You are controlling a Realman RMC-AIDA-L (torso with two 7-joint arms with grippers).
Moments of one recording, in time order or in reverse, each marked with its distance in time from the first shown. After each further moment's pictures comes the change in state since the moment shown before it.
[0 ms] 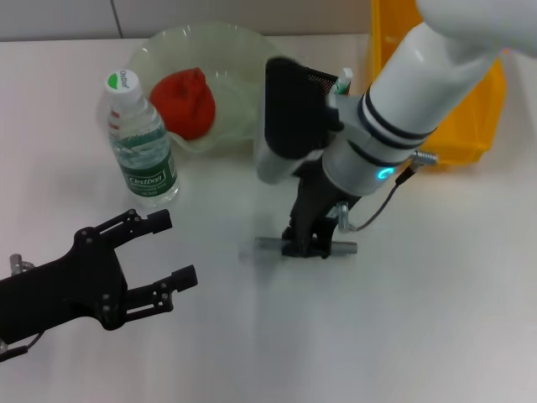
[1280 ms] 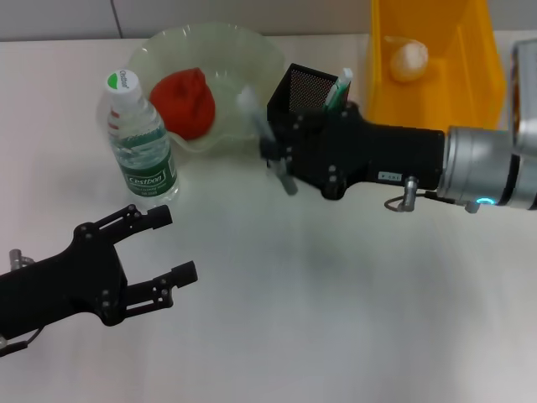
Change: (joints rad) left arm -0.008 0.004 -0.003 0.002 -0.002 0.004 0.000; right arm -0.475 -0.011 0.456 0.187 0.958 -0.106 -1.055
